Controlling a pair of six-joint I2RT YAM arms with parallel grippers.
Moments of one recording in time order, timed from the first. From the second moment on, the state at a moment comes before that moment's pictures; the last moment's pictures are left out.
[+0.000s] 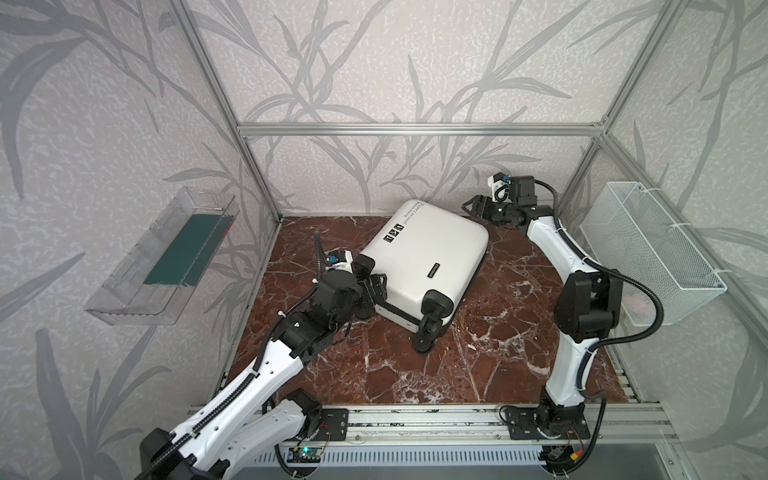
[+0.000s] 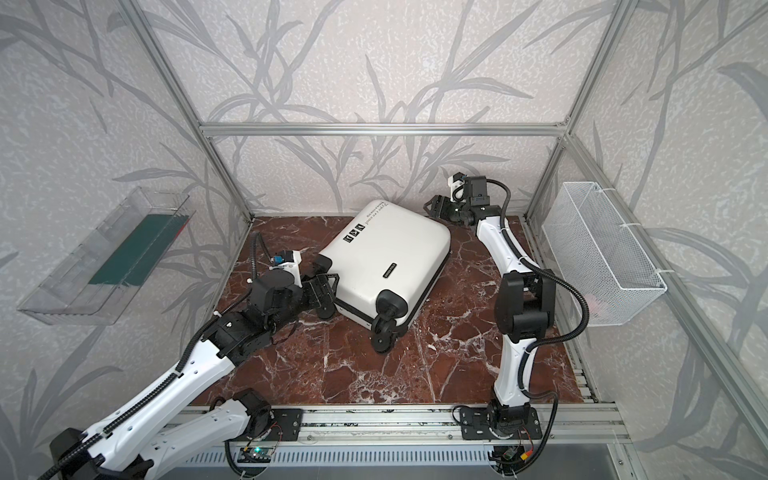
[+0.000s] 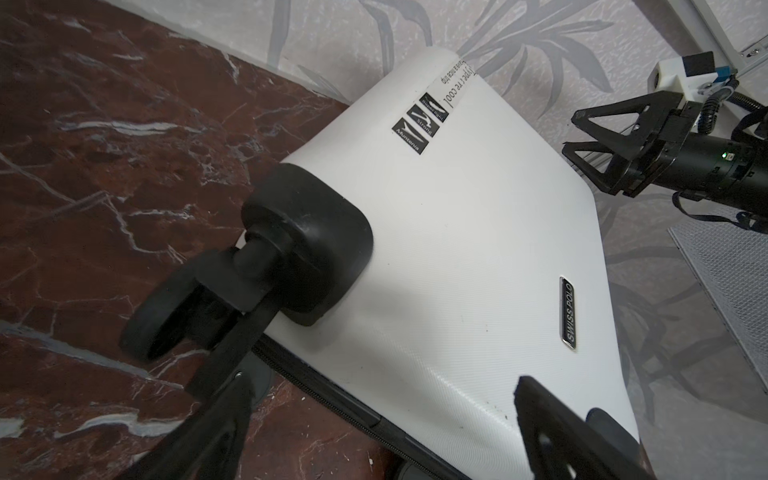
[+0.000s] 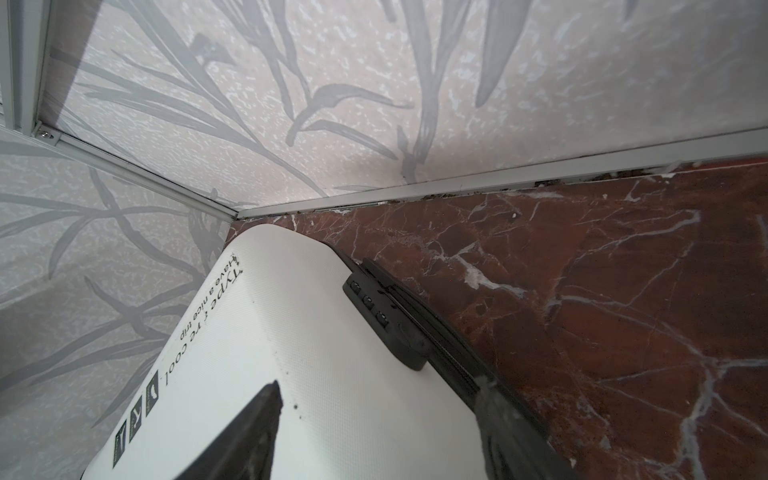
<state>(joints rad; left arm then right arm) -0.55 0.93 0.83 -0.42 -0.12 -0.72 0.12 2.01 1.86 -0.47 -0.51 0.41</state>
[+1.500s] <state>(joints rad) -0.33 1.37 1.08 -0.33 0.20 -0.62 0.16 1.53 1.11 0.00 -0.78 0.51</state>
